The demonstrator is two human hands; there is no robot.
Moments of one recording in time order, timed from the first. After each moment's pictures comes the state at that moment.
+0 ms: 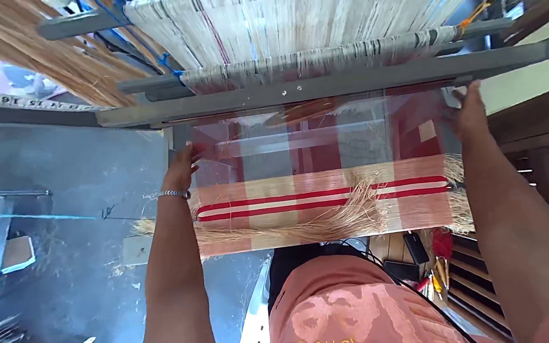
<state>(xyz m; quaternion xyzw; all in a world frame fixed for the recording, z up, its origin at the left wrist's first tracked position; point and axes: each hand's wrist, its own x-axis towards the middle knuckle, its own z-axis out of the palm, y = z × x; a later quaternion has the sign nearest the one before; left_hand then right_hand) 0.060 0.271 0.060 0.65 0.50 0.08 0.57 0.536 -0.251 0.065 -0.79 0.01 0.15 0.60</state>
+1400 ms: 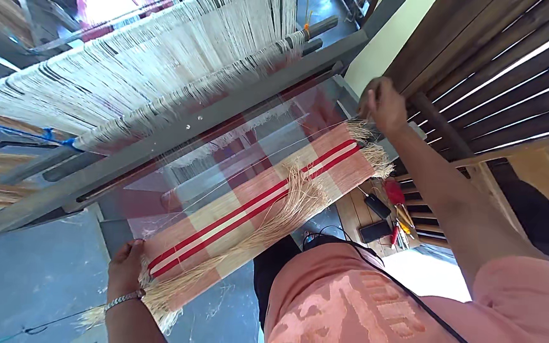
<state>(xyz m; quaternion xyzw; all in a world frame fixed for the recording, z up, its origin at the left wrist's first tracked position) -0.026 0.210 0.041 0.78 0.46 0.08 0.42 0.432 -0.357 0.120 -0.96 -0.13 -0.09 0.22</state>
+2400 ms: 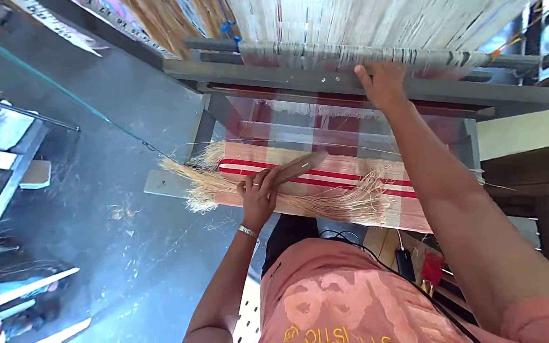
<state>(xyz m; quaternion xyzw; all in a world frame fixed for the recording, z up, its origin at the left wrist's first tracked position) -0.022 0.010 0.012 0.91 0.32 0.24 0.13 0.412 -0.026 0.148 -0.86 -0.47 0.02 0.18</state>
